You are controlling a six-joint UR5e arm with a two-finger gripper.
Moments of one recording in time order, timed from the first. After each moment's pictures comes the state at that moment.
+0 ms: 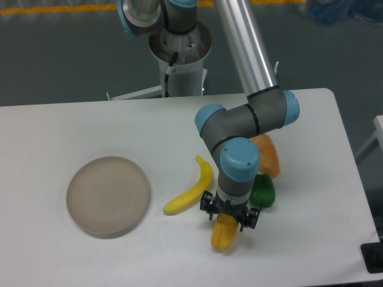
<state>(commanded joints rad) 2.15 -2.16 -1.44 -0.97 1.51 0.76</state>
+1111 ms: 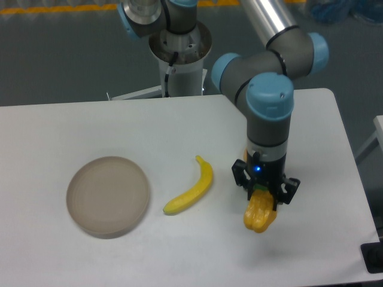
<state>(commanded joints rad) 2.25 -1.96 -1.36 -1.05 1.53 1.02</state>
